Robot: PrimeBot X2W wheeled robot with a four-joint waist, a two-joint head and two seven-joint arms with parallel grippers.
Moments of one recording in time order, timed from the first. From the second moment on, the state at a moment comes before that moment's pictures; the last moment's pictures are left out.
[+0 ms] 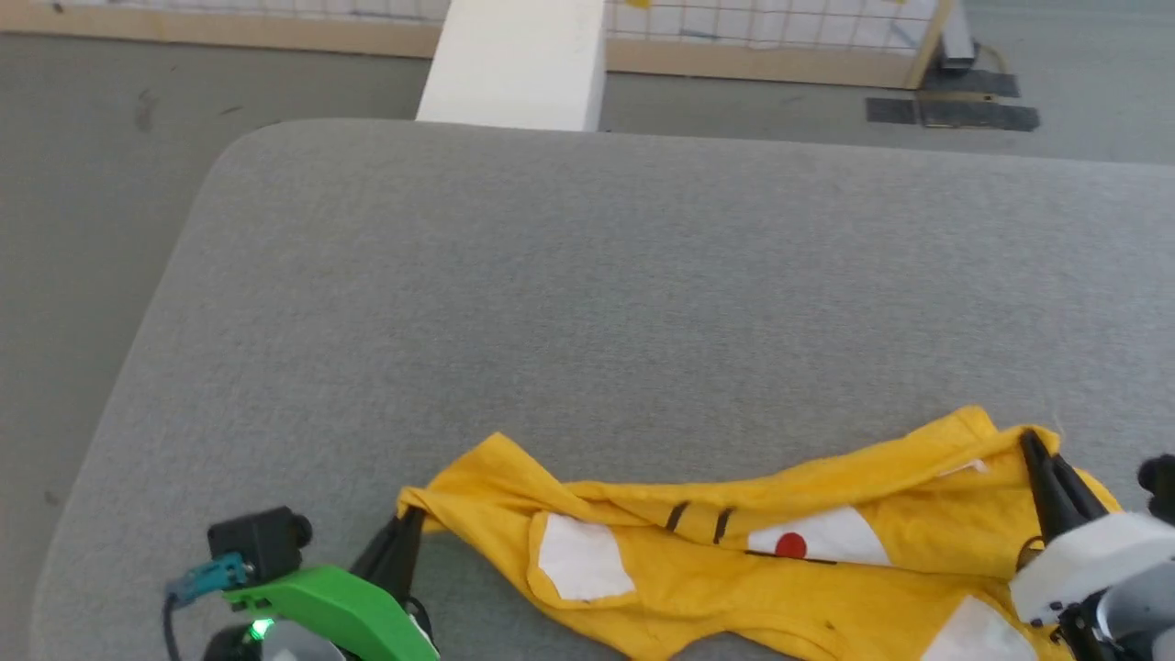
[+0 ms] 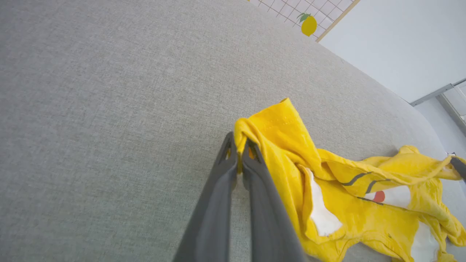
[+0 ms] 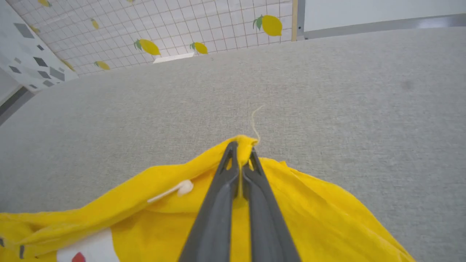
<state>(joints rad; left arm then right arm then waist) 0.12 0.26 -0.27 -0.20 -0.73 0.15 0.19 -0.01 -0.19 -0.14 0.13 0.36 0.13 0.09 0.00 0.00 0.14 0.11</state>
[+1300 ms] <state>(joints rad) -1.62 0.39 -0.15 0.23 -0.41 0.10 -0.02 -1.44 -0.39 0.04 0.28 0.22 0.13 0.38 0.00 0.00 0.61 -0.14</state>
